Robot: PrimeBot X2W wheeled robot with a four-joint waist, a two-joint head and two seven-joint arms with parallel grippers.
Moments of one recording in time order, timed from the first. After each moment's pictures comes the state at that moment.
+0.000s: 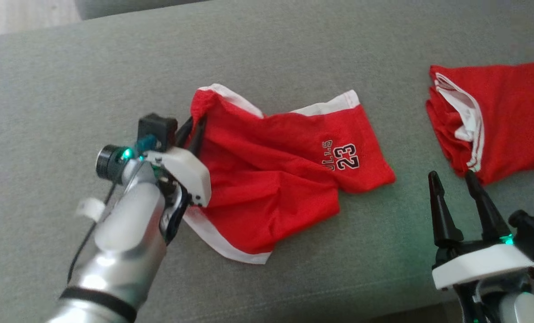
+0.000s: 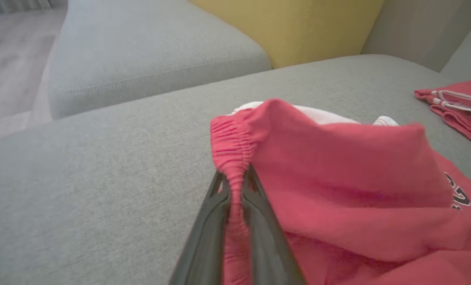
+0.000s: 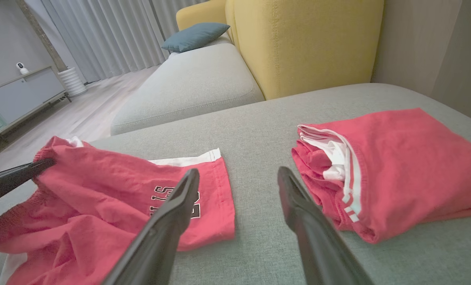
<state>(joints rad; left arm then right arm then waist) -0.65 0.09 -0.54 0.81 -0.35 -0.01 -0.19 0.09 -0.04 0.00 -0.12 0.26 0.13 0.05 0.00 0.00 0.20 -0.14</state>
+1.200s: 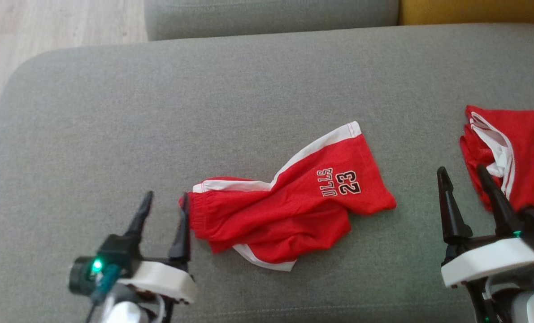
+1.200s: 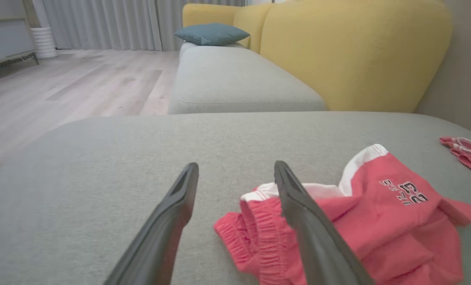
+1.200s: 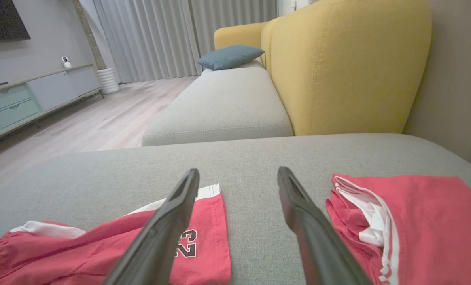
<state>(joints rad) -0.02 0.17 -0.40 0.12 -0.27 0.19 -0.25 0.10 -0.04 -0.04 -0.20 0.17 0.13 0.13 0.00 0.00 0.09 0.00</state>
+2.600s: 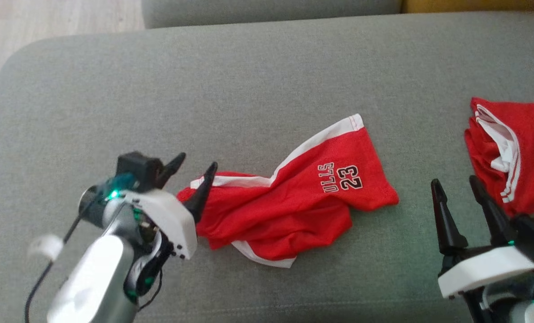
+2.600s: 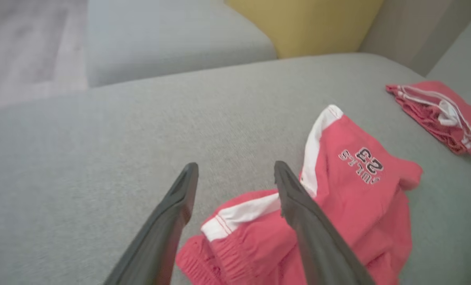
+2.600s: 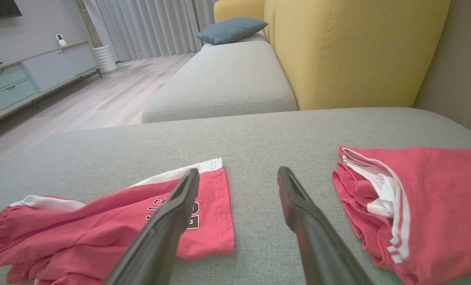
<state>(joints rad) -0.27 0.27 -0.46 0.11 -0.42 0.00 0.21 0.14 -0.04 -0.02 -0.23 0.18 0.13 0.17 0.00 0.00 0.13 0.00</state>
